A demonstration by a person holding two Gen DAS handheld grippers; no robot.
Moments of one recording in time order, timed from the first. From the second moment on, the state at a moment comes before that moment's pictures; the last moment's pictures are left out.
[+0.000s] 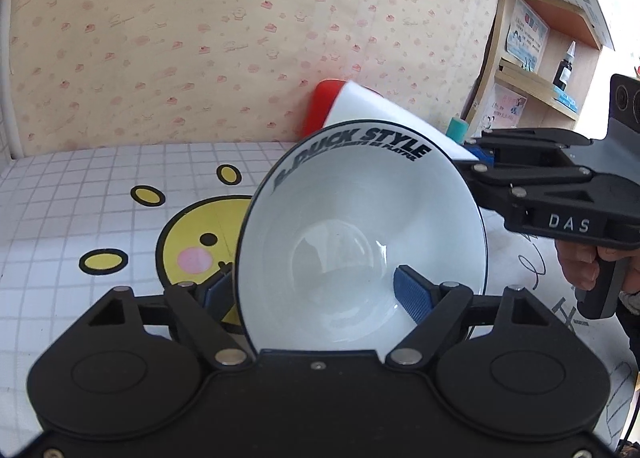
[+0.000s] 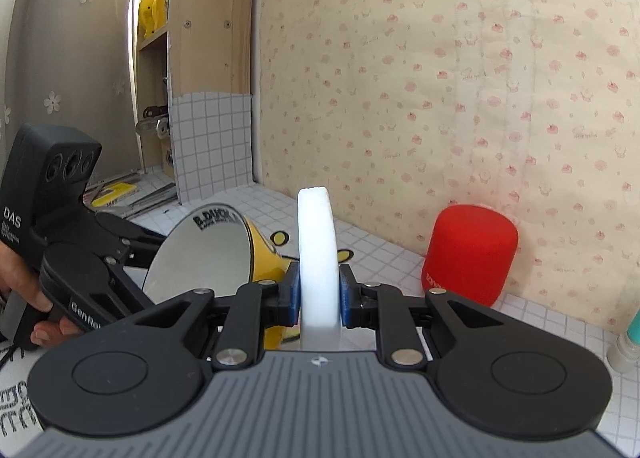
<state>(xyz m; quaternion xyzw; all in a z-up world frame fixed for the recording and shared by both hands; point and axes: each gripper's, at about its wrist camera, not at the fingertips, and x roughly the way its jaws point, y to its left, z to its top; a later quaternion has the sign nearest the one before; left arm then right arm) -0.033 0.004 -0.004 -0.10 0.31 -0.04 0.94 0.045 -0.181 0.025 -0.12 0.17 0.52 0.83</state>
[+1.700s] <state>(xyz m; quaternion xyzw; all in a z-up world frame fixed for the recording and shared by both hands) -0.029 0.016 -0.003 -0.11 0.31 -0.01 0.95 0.039 -0.173 0.026 -0.14 0.17 0.51 0.83</state>
